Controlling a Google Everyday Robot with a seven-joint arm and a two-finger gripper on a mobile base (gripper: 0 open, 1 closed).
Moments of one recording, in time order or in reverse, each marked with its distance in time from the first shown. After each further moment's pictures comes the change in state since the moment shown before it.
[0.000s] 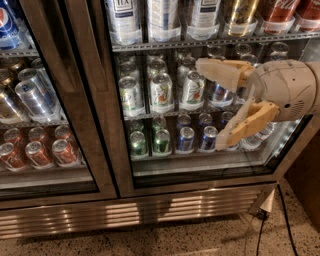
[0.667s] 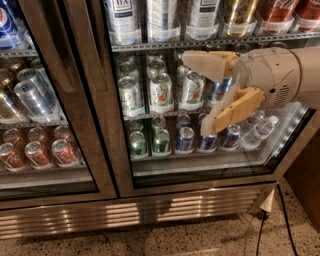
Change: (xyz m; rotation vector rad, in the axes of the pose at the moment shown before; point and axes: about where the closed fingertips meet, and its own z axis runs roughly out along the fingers) arm -0.015 -0.010 0.022 -0.034 0.000 0.035
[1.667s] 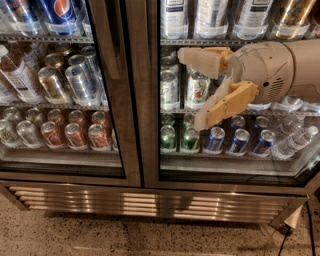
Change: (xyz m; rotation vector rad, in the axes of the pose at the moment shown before) arm -0.004 -0.007 0.005 0.003 0.021 0.015
